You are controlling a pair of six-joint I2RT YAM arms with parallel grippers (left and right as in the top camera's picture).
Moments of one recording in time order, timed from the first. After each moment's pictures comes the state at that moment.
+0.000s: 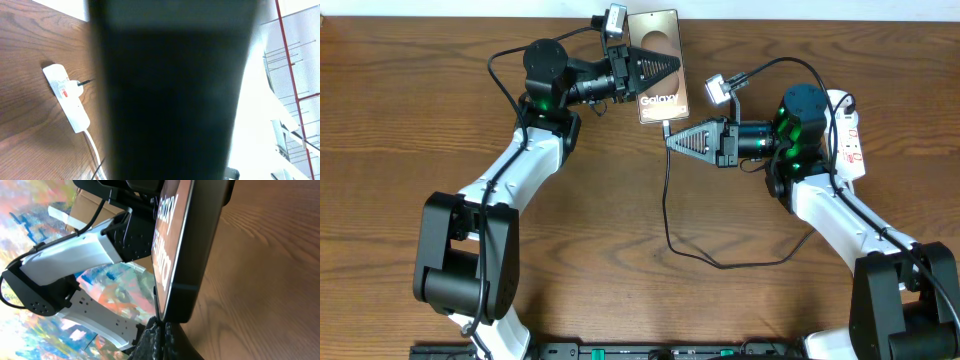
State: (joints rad) left arm -0.25 1.85 1.23 0.83 1.12 -1.39; right arm 0.22 1.63 0.91 0.66 -1.37 0.91
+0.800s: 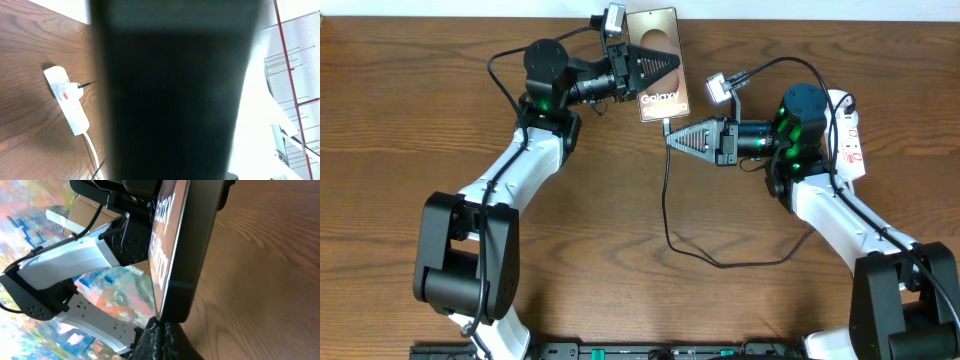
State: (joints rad) left arm -0.25 1.85 1.23 0.83 1.10 -1.40; right arm 0.22 1.63 0.91 0.66 -1.36 0.91
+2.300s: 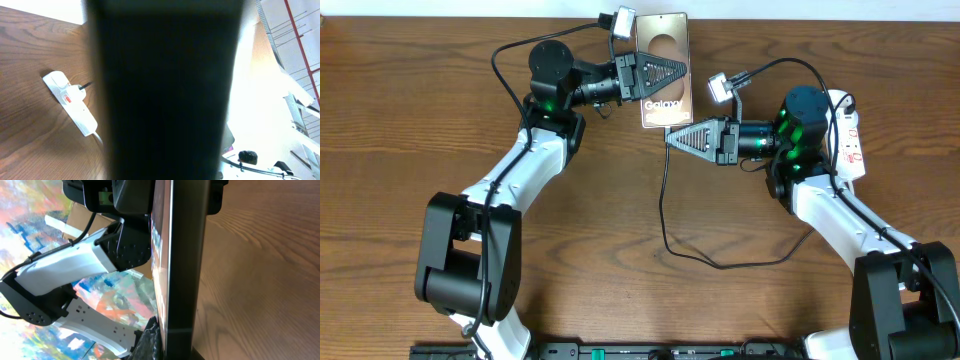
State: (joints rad) left arm -0.27 1.85 1.23 0.84 1.15 -1.24; right arm 0.21 1.63 0.90 0.69 -1.34 0.94
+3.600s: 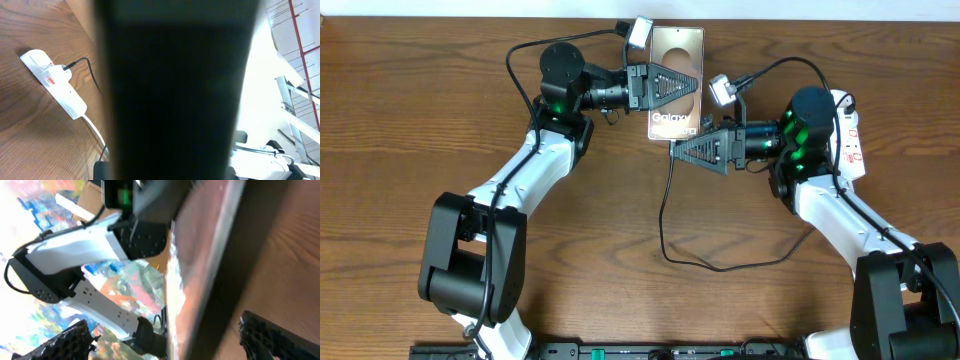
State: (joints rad) left arm -0.30 1.85 1.23 0.83 1.22 -1.24; right arm 0.19 1.63 0.89 0.75 -1.44 0.92
